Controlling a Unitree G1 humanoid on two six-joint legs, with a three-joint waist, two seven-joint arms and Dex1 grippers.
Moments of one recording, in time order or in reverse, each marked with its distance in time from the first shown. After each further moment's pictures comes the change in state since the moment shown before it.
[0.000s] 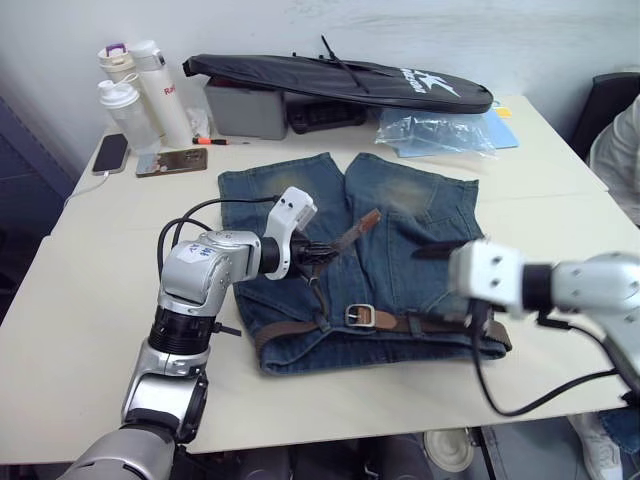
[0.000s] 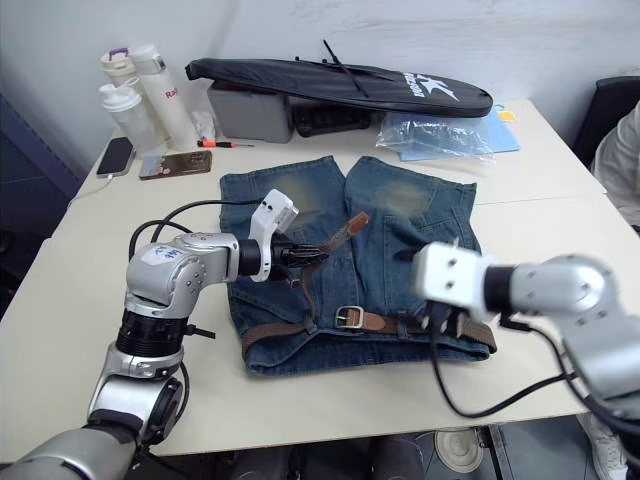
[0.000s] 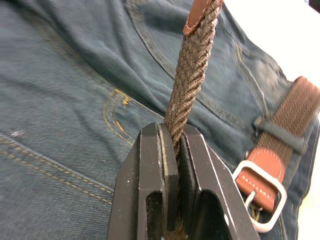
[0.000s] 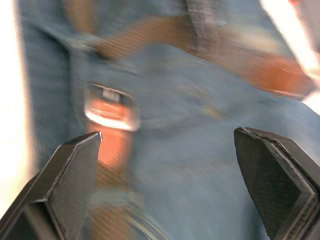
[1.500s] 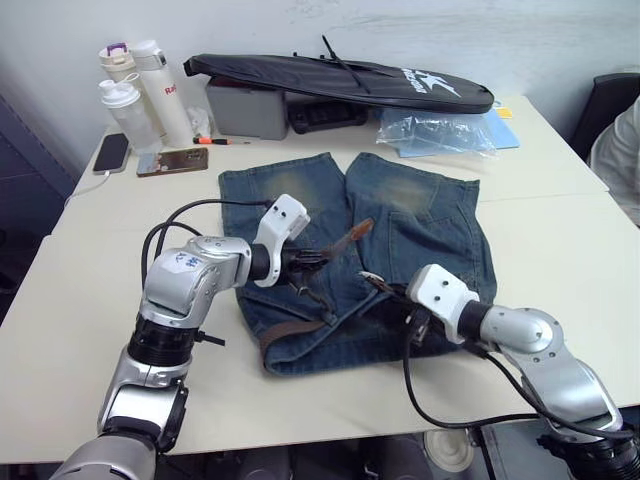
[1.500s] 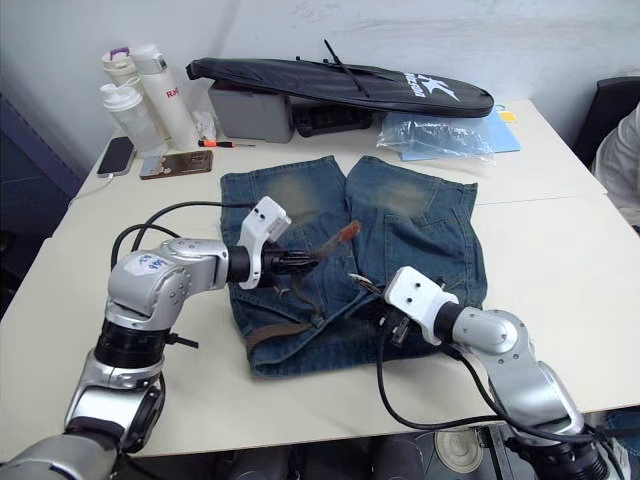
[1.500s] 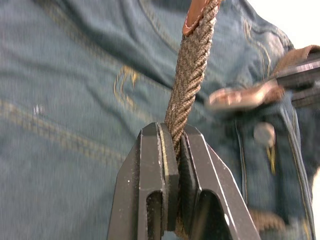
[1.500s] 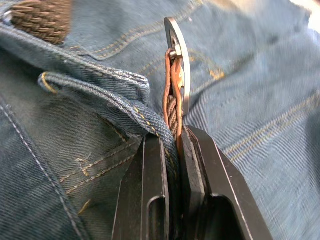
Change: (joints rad) left arm 0.083 0.123 -0.050 -0.128 -0.078 0.020 0.021; right arm 0.107 0.363 -0.008 0.097 -0.163 0.141 -0.278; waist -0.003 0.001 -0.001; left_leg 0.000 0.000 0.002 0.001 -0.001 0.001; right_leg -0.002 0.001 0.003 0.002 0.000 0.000
